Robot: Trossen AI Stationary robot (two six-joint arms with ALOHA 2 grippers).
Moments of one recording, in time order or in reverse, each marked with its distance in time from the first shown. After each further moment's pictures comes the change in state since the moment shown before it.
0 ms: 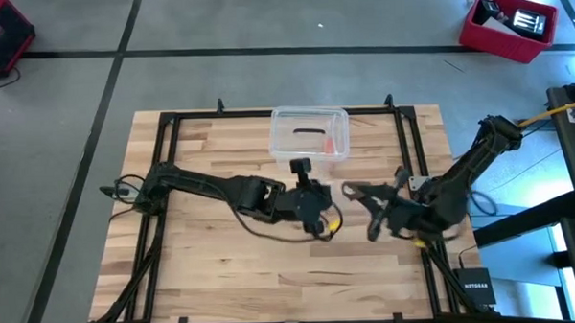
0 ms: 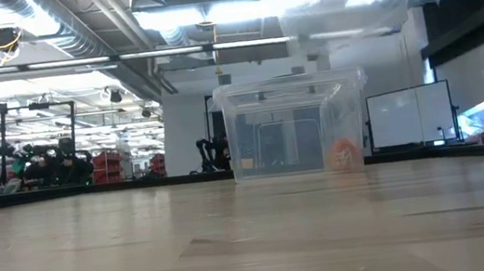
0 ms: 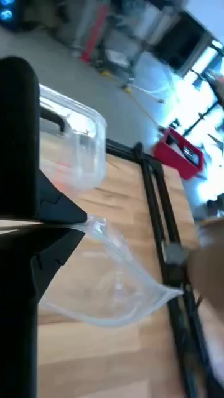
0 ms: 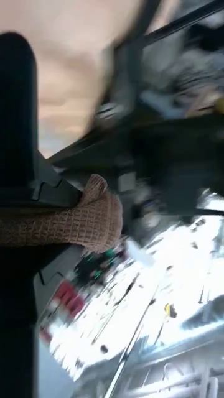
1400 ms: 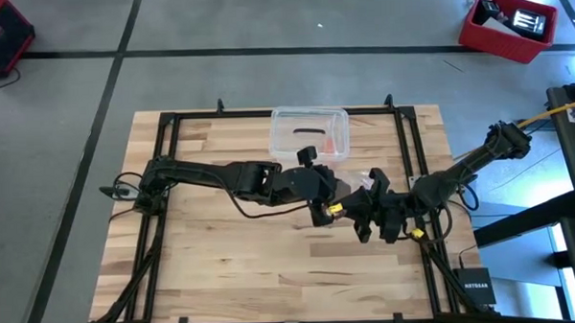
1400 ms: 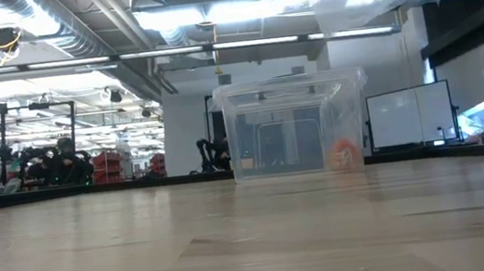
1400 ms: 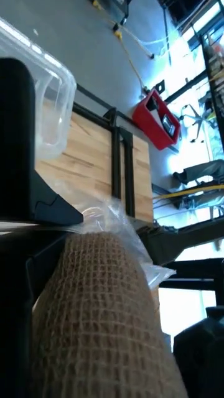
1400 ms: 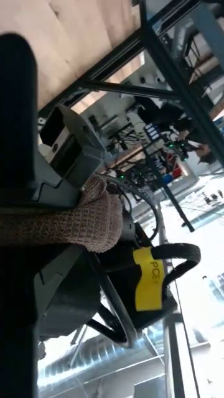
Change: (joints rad) left arm 0.049 -0.035 0.000 0.160 0.228 -0.080; right arm -0.264 0.053 0.051 -0.039 -0.717 -0.203
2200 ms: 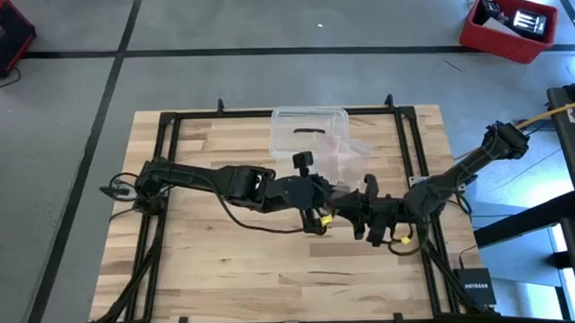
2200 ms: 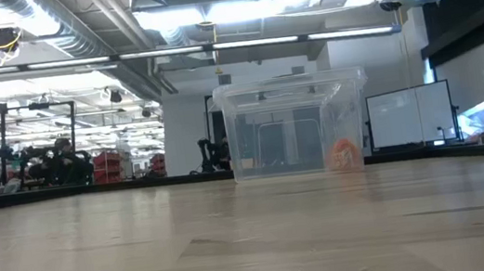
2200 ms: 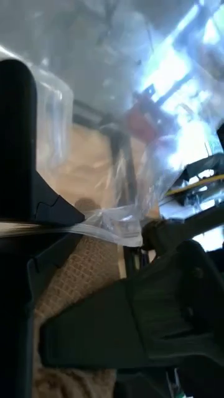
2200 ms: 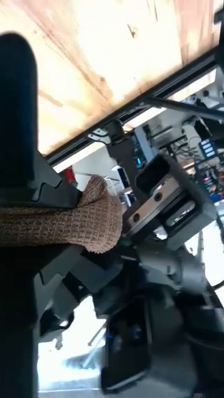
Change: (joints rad) left arm -0.047 -0.018 0.007 -0.084 -0.024 0.072; right arm 0.028 0.006 -0.008 -0.119 0.173 -0.080
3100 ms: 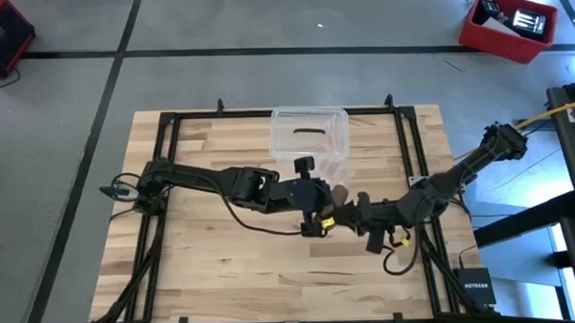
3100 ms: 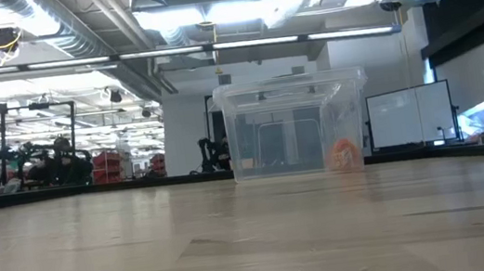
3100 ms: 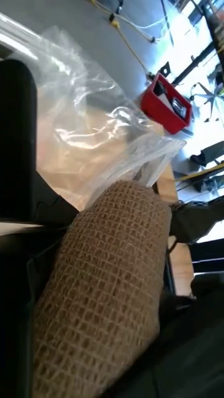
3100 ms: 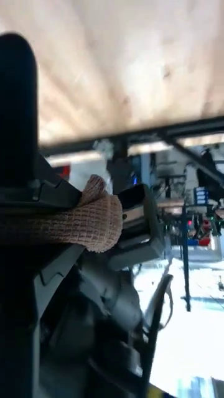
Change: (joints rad) left arm 0.002 0.004 -0.008 -0.036 0.055 -0.029; right arm -0.001 0.053 0.143 -0.302 -0.116 -0.227
